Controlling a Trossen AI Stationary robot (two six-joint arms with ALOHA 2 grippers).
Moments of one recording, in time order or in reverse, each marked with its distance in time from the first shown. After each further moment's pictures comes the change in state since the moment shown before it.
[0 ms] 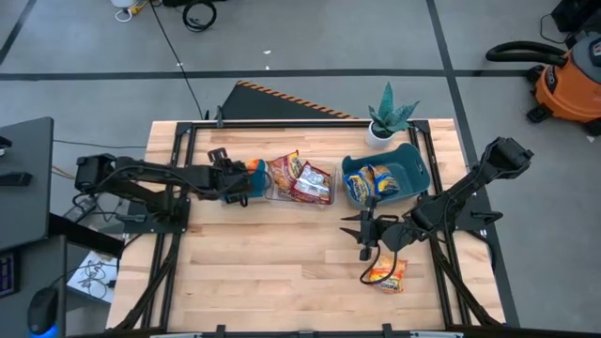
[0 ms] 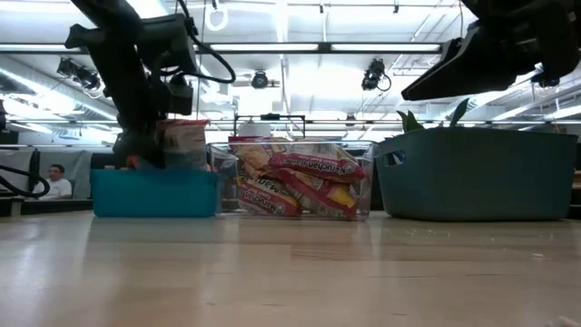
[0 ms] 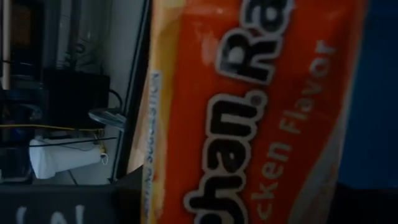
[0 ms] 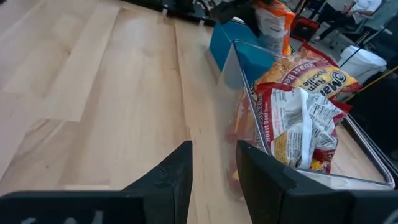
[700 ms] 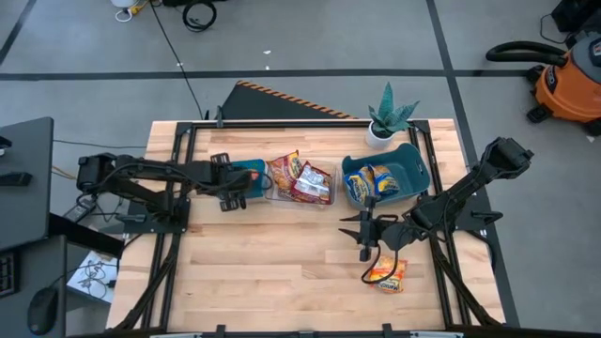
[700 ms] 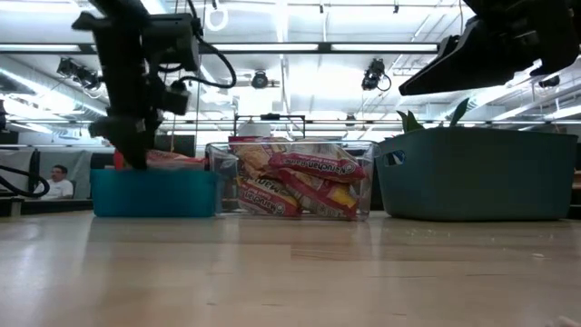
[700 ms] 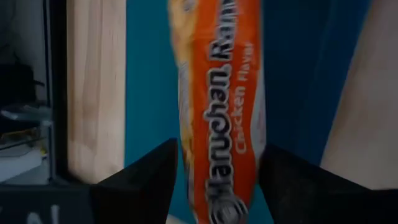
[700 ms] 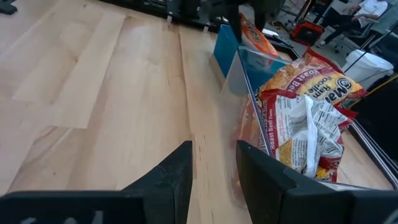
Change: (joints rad) left arm 0.019 0.016 0.078 -0.166 0.290 0.024; right arm -0.006 0.000 0.000 0.031 -0.022 -0.014
